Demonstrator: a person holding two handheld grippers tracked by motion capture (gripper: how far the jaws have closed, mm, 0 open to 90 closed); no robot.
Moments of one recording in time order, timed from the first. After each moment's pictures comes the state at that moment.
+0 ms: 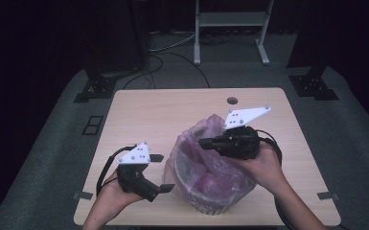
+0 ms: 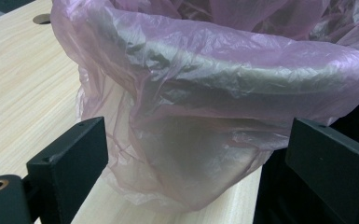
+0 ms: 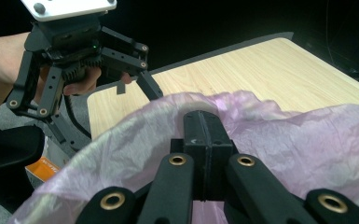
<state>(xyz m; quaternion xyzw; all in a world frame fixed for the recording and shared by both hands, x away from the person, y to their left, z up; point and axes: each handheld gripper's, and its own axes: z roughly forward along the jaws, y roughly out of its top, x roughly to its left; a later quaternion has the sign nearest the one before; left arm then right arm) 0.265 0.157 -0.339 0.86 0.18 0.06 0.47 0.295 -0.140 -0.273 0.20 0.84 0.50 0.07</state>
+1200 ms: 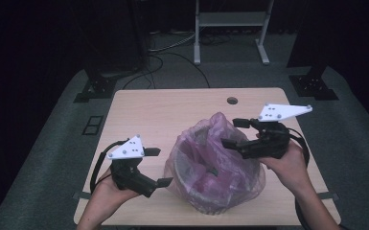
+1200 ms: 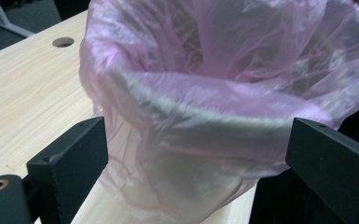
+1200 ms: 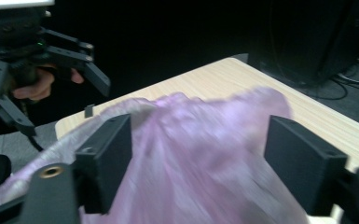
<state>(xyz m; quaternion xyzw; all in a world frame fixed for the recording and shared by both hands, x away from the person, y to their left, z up) 0.258 0.159 -0.308 0.84 0.19 0.07 0.50 0.292 -0.202 -0.266 0.26 0.79 0.54 0.13</state>
